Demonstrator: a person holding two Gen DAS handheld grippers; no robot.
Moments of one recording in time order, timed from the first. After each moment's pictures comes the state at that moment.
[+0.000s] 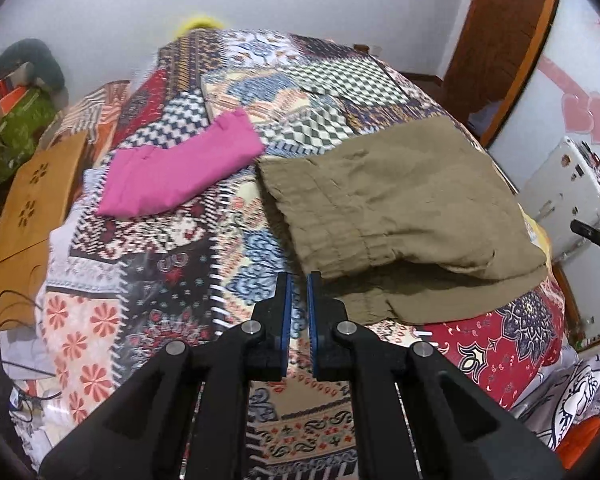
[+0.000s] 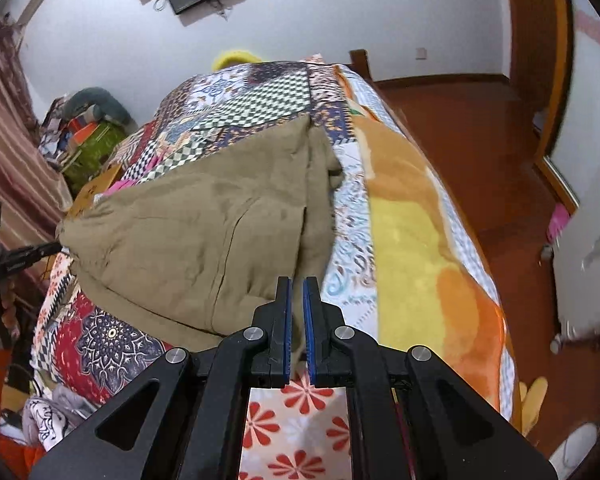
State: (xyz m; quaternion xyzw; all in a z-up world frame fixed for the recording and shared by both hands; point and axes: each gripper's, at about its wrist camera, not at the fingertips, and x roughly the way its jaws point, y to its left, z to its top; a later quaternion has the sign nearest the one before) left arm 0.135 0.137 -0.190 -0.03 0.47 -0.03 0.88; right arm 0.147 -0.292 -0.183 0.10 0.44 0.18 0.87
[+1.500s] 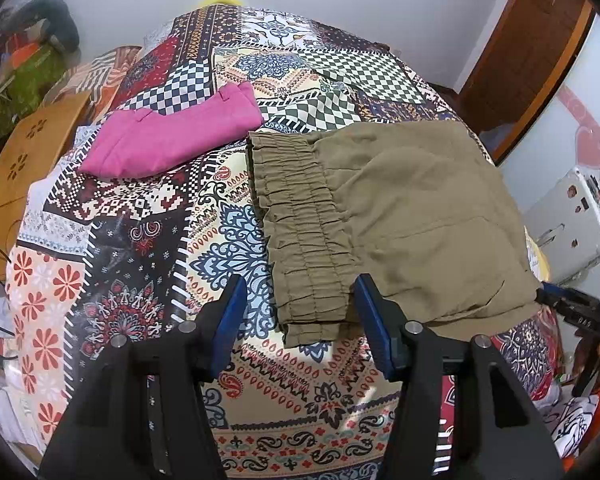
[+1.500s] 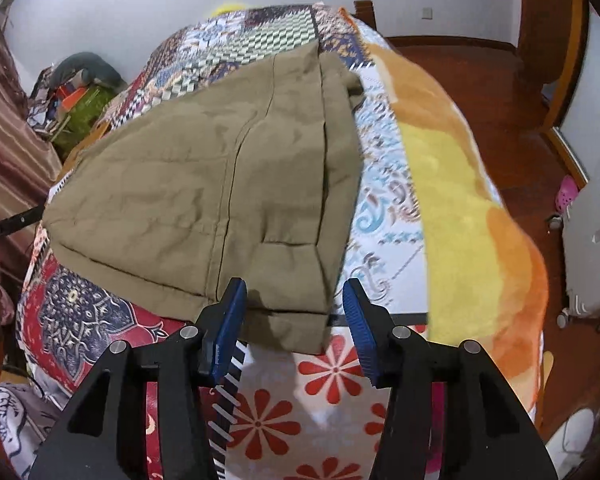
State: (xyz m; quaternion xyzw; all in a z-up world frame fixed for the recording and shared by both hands) left arm 0.144 0.125 -0.227 -0.09 0.49 -0.01 0.87; right arm 0.135 -0.255 -0.239 0.07 0.52 0.18 0.83
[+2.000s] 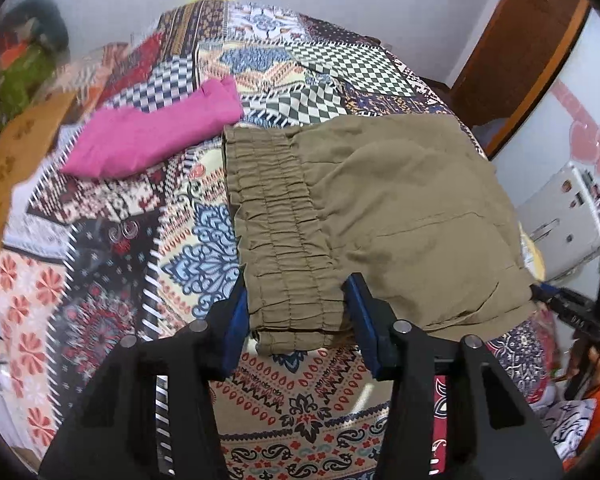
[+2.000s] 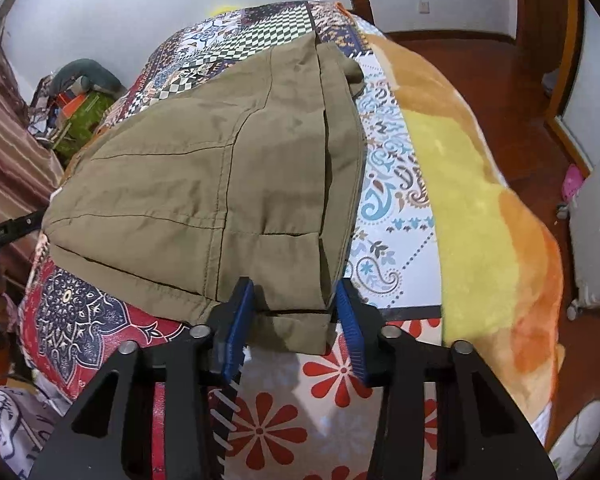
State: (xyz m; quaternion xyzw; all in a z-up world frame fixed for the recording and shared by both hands) left arm 0.152 0.107 -0.229 -0.08 0.49 -0.02 0.87; right arm 0.133 -0.257 -0.241 0.08 0.51 0.18 0.84
